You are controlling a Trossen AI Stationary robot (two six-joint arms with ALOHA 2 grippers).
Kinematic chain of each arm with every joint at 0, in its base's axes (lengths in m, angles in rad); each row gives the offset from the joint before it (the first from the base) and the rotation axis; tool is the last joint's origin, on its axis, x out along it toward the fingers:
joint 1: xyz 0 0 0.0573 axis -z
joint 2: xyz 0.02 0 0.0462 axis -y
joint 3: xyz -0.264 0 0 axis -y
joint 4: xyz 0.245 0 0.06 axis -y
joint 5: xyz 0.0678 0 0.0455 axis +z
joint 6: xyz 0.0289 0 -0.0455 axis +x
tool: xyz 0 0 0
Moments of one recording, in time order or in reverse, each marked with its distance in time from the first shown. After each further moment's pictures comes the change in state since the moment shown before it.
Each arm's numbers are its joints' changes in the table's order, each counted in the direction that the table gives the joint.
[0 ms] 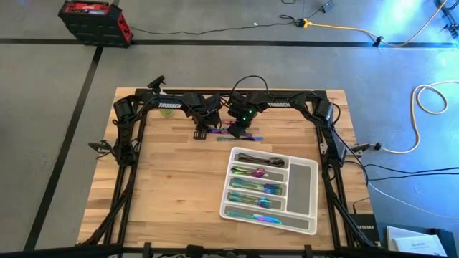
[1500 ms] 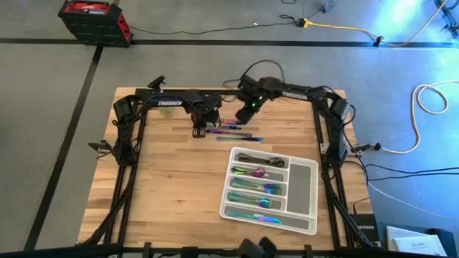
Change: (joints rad) left arm 0.004 0.018 0.094 -0.207 0.035 -0.118; right arm 0.127 0.203 0.012 -0.104 -0.071 -0.049
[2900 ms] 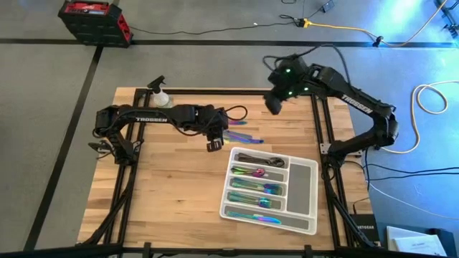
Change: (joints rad) left arm 0.317 0.225 0.050 0.133 0.153 -0.442; right arm -0.025 0.555 -0.002 -0.152 -0.024 -0.072
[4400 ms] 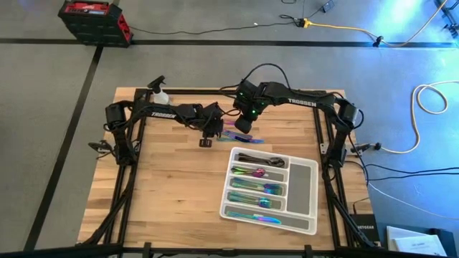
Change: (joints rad) left arm -0.202 -0.115 -0.298 0.396 -0.226 0.492; right arm -0.116 -0.448 -0.003 0.129 0.165 0.041
